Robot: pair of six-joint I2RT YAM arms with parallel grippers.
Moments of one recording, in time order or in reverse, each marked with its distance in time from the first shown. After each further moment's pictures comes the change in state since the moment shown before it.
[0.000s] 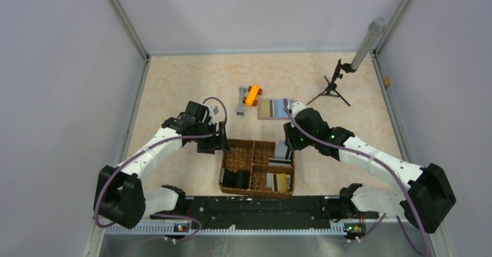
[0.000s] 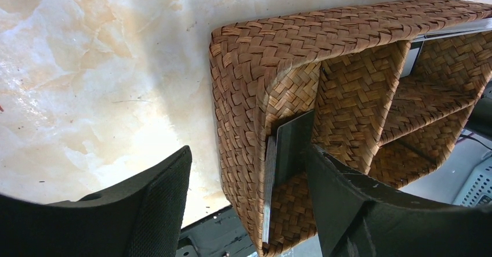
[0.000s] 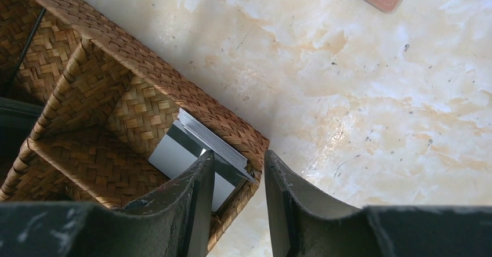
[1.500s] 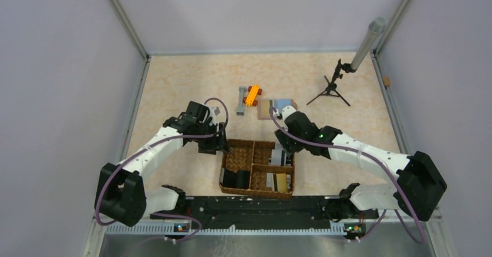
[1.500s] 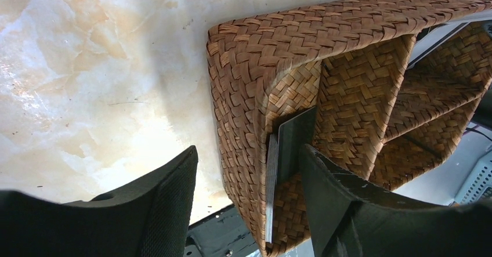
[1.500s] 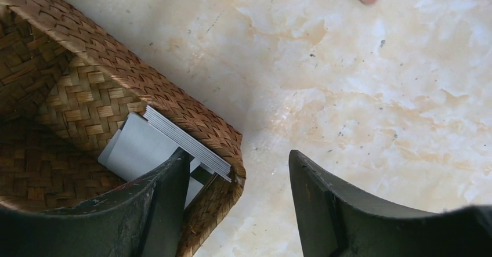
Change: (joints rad) left arm 0.000 0.016 -0.002 0.002 0.020 0.025; right arm 0.083 0.109 0.037 -0.043 0.155 -0.091
